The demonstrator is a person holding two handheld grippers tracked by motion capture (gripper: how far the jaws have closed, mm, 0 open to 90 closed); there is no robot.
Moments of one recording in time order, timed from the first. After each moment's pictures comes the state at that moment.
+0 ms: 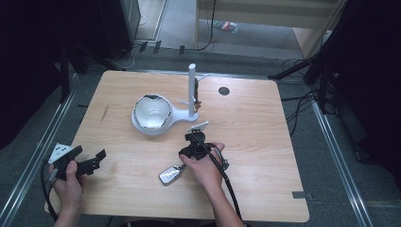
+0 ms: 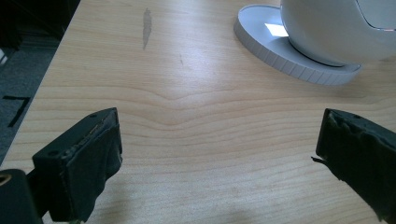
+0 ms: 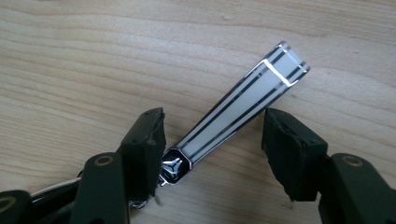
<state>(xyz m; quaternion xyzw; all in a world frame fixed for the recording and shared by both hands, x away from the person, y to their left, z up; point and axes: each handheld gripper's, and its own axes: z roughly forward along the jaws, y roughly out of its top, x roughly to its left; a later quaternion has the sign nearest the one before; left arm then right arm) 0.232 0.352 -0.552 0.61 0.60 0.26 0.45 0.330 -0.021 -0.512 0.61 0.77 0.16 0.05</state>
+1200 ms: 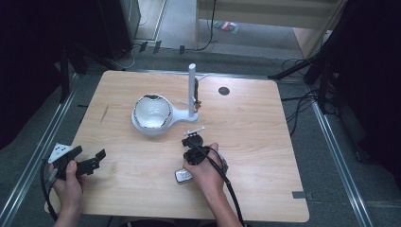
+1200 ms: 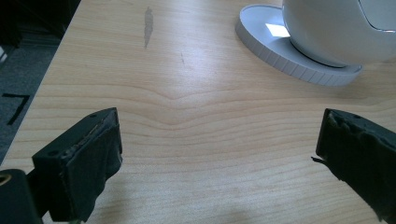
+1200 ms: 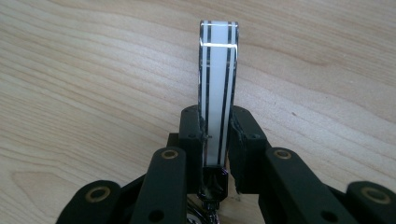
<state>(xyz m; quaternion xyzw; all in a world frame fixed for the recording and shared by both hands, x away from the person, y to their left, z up) 0.232 0.353 -0.552 0.61 0.60 0.26 0.45 0.314 -0.022 -0.513 0.55 0.81 0.20 0.11</state>
